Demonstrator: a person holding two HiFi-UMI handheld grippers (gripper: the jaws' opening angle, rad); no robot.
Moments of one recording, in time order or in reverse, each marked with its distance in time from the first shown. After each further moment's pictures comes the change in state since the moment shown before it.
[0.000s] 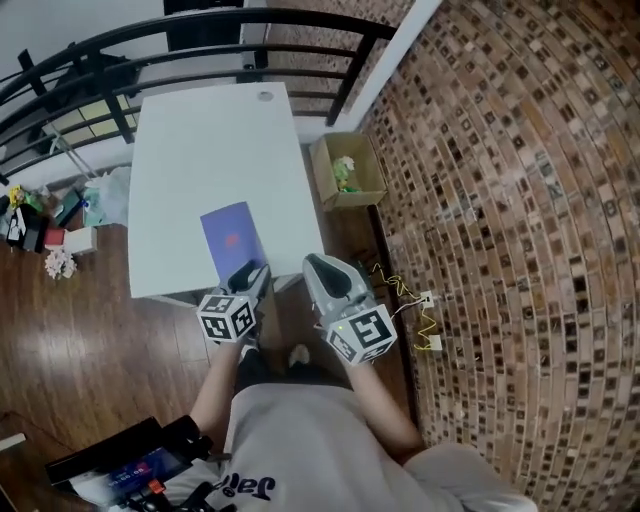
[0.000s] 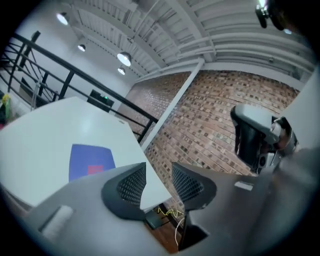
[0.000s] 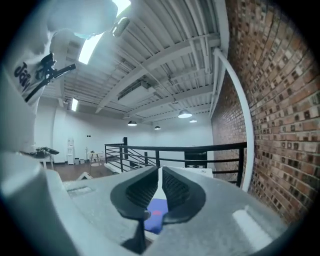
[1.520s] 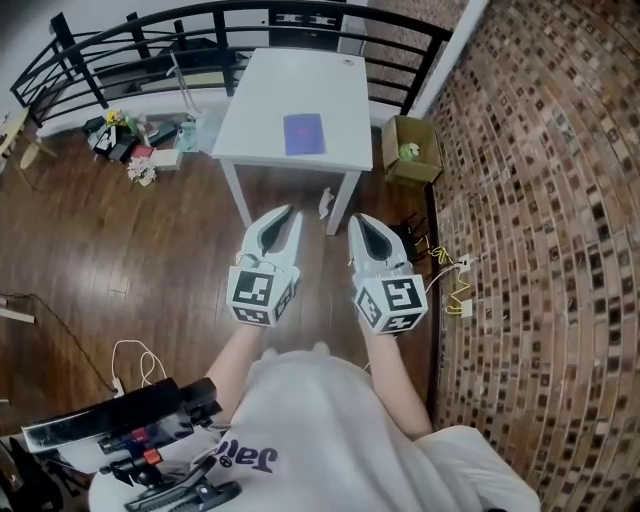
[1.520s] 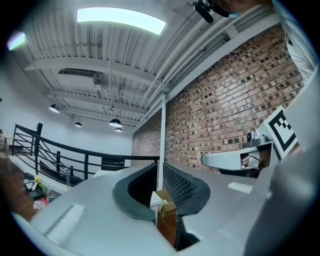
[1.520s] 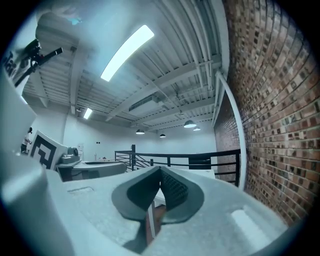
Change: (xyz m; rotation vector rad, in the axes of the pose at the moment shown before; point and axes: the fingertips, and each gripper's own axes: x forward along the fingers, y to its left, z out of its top) left arm -0.352 -0.277 -0.045 0.482 -0.428 0.233; right arm -0.309 0.197 0.010 -0.011 -0.074 0.026
